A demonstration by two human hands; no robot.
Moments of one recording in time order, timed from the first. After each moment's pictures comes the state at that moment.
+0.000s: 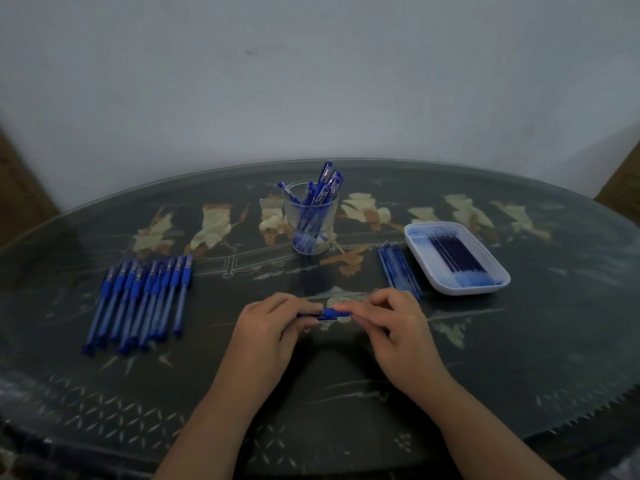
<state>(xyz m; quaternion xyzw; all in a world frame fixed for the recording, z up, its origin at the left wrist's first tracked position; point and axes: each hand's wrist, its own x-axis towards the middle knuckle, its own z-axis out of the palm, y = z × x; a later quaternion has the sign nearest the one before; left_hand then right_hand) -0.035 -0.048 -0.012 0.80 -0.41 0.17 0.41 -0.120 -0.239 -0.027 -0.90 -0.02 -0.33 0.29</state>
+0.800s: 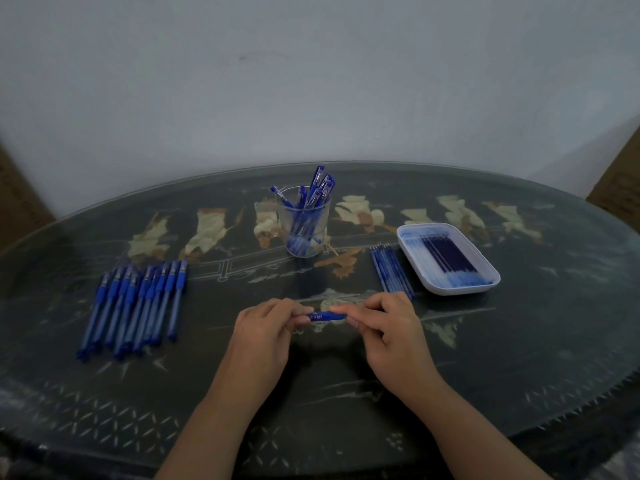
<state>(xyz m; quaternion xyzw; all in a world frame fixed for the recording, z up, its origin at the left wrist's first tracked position) -0.038 -0.050 -0.016 0.82 -0.39 0.18 0.39 -0.122 -0.236 -0.027 -0.89 0.00 -0.35 0.30</state>
